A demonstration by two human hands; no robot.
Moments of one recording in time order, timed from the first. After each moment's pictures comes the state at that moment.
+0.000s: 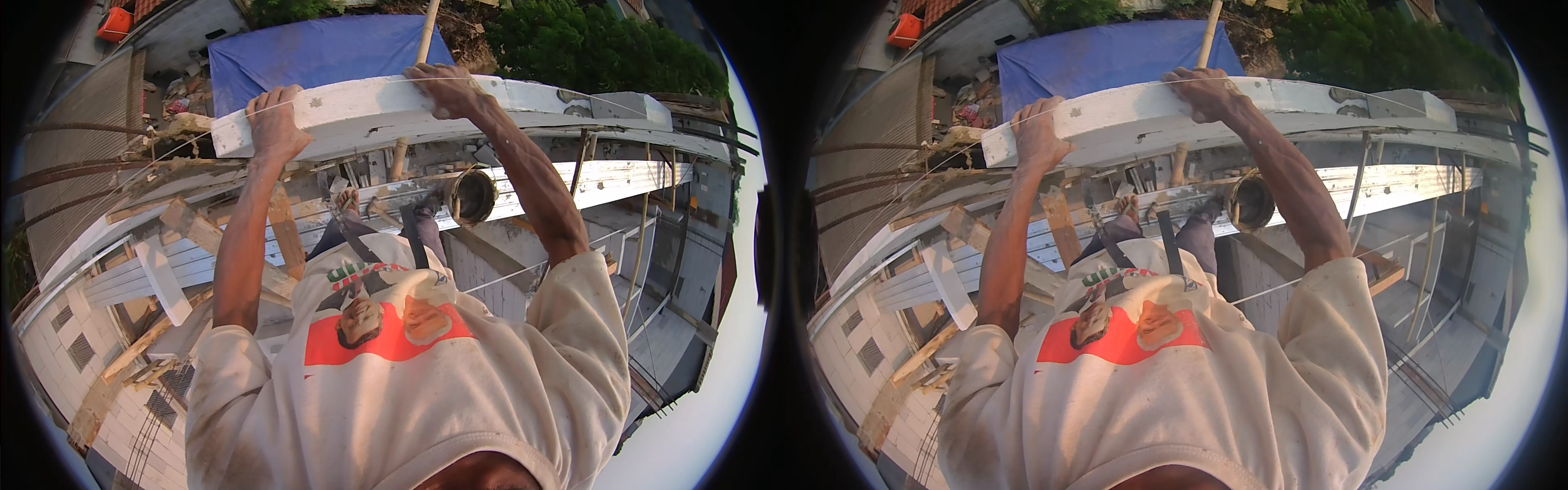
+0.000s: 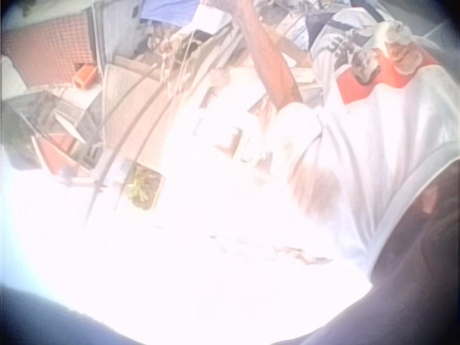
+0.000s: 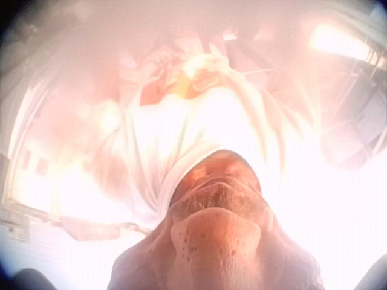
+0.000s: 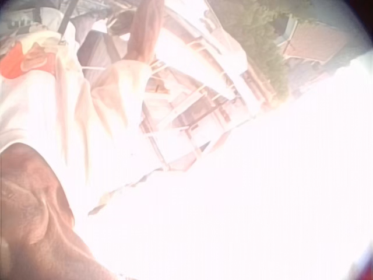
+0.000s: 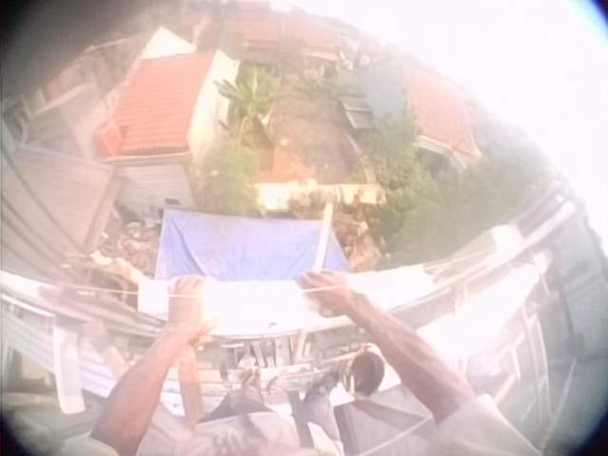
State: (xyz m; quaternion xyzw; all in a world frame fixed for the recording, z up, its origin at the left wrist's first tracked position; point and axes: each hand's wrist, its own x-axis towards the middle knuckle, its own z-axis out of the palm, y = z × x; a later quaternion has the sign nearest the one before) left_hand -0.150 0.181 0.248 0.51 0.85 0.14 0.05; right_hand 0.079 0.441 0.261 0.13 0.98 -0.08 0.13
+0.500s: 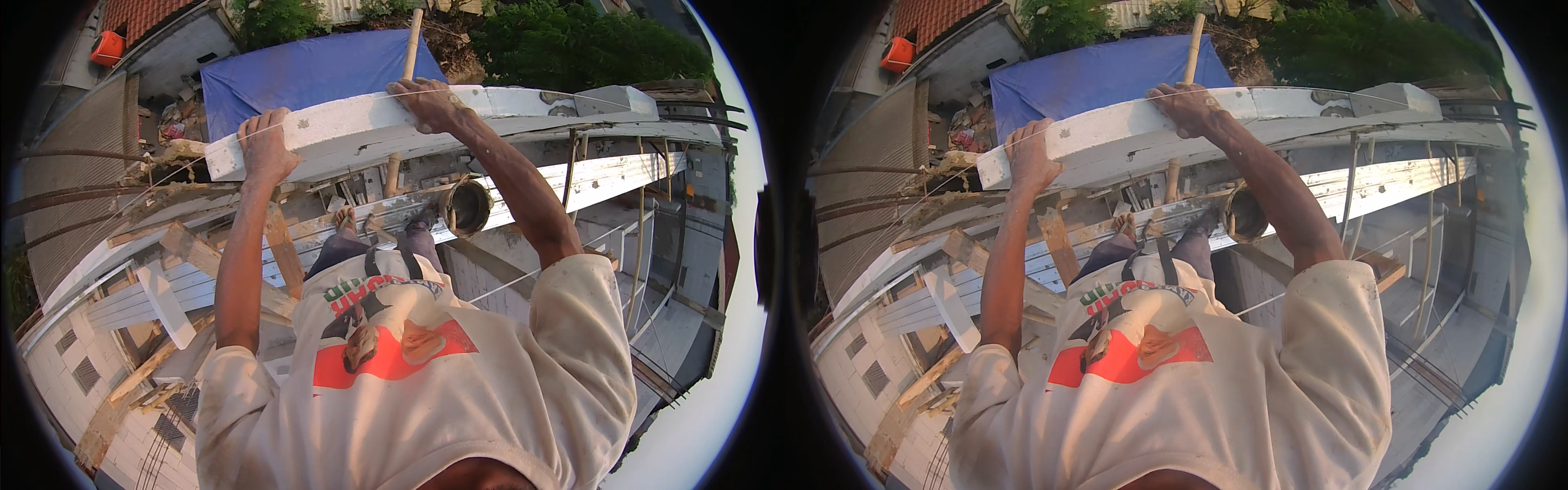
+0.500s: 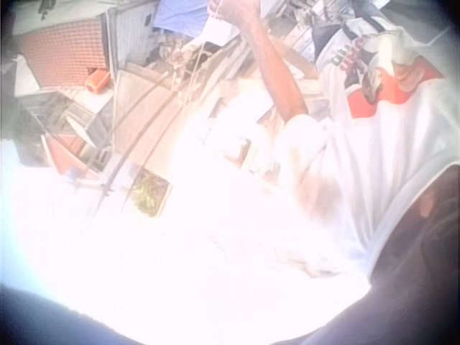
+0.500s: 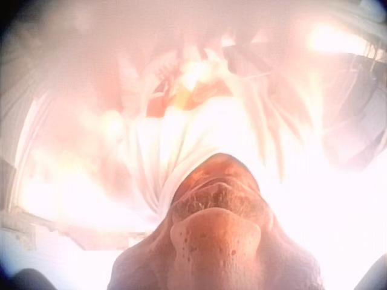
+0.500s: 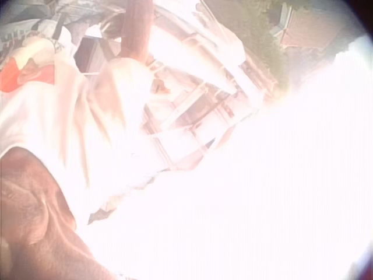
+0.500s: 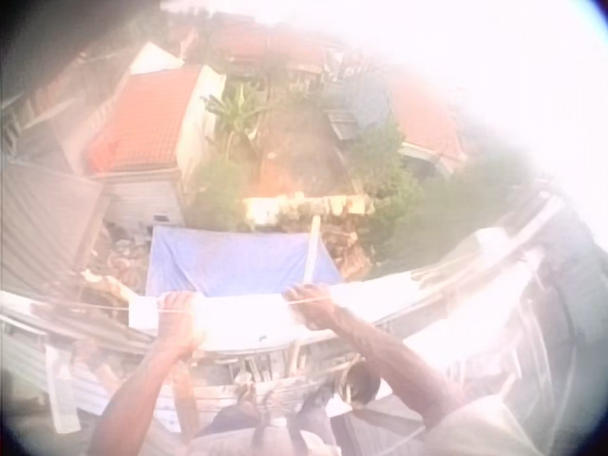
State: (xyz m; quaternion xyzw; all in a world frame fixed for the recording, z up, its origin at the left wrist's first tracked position) left_hand -0.148 0.187 0.257 0.51 0.85 0.09 0.08; right_hand 0.087 0.437 0.260 0.10 0.99 -0.05 0.09
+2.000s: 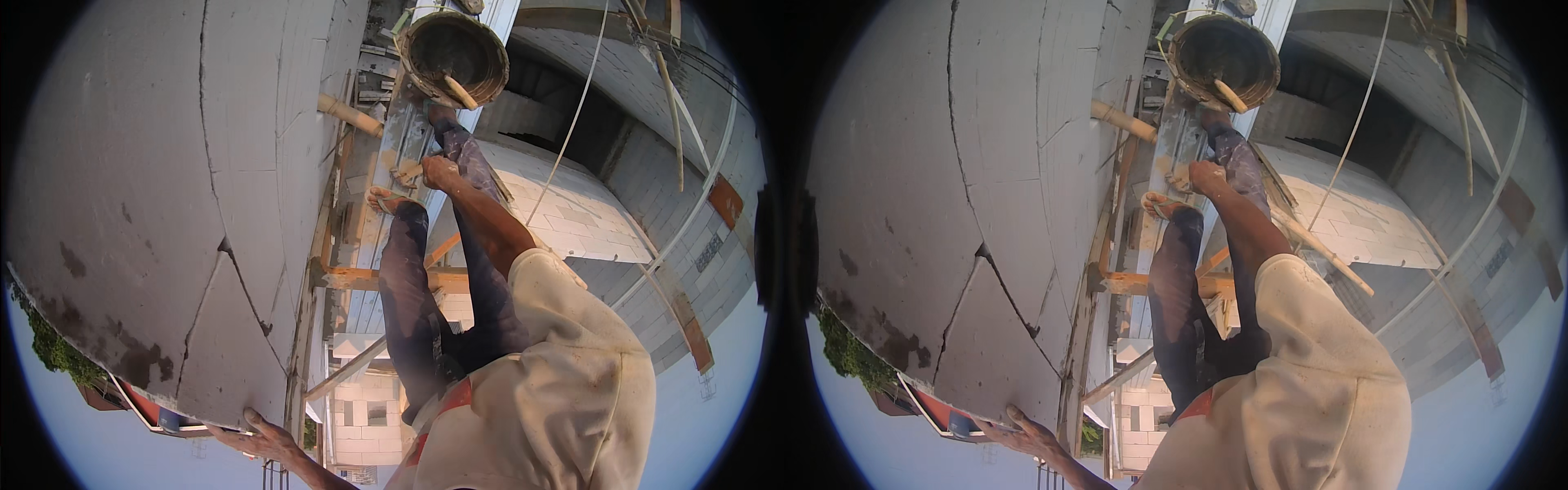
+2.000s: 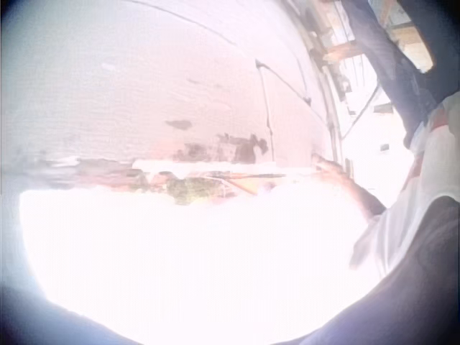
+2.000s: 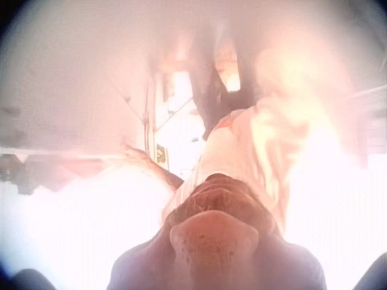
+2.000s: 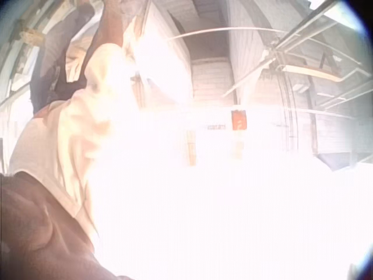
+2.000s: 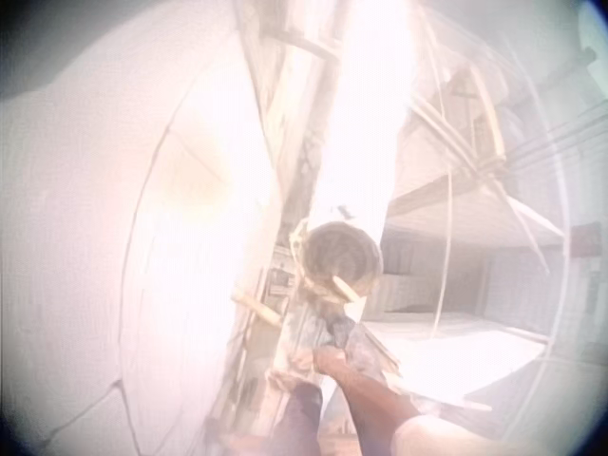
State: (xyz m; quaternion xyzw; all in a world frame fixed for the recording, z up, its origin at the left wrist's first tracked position) left_hand -0.019 0.280 0.248 0.59 0.80 -0.08 -0.09; right_hand 0.363 0.215 -0.301 0.67 0.46 -0.55 0.19
